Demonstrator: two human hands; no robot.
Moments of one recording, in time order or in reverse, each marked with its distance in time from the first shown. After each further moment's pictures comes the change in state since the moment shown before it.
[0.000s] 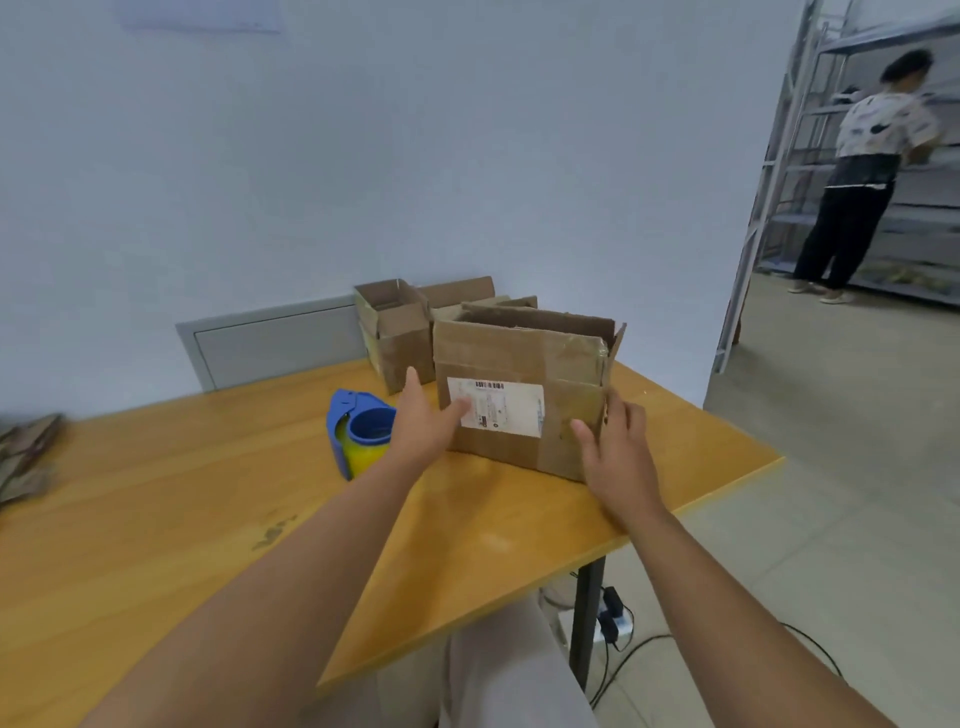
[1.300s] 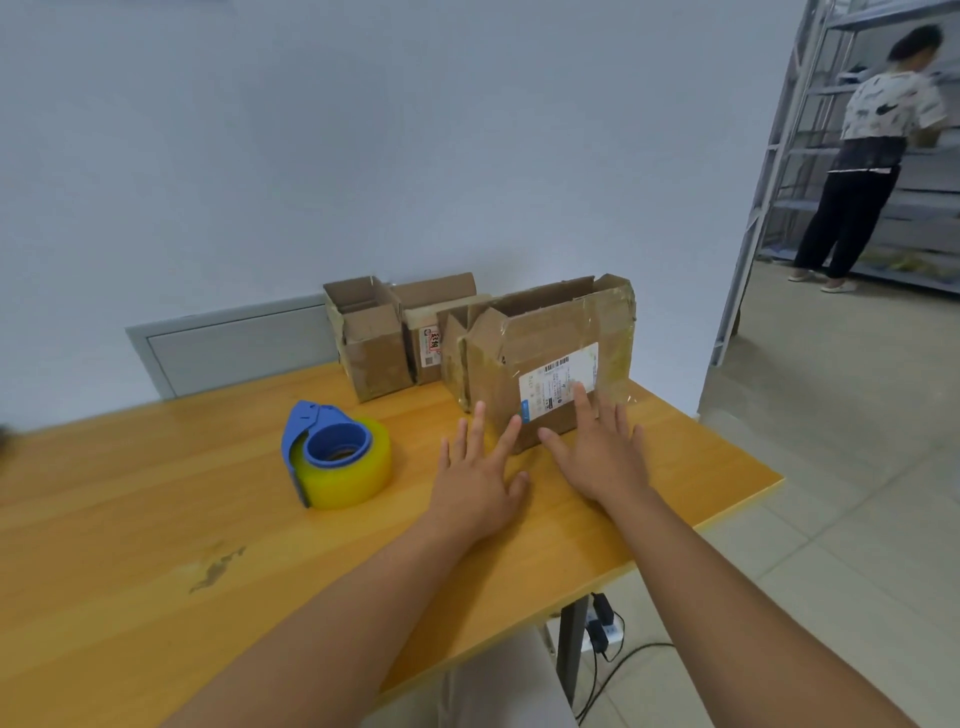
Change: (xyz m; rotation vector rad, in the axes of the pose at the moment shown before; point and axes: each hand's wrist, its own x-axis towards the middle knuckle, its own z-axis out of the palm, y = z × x) left_hand -0.021 -0.016 0.096 0.881 -0.247 0.395; right_hand 0.060 0.025 0.014 -0.383 -0.352 0.099
